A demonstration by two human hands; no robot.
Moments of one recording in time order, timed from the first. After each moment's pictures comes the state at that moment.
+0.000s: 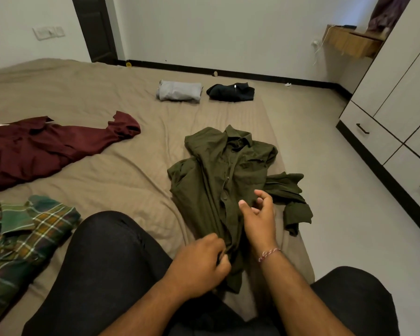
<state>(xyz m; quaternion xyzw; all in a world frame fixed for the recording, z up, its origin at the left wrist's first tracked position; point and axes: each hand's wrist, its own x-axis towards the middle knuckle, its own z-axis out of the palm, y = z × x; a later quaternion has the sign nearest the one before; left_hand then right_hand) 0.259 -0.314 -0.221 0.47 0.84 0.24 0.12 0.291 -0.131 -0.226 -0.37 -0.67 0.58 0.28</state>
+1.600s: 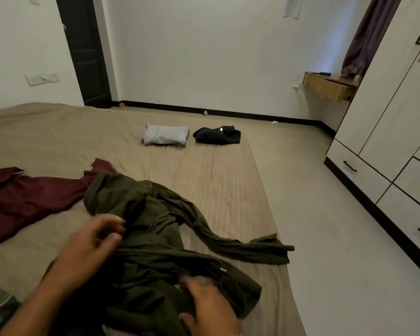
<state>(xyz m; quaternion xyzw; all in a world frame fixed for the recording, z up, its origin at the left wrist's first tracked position) 0.060 -0.344 -0.155 0.29 0.83 0.48 0.01 0.233 -0.125 -0.235 -0.18 -0.92 0.32 -0.15</state>
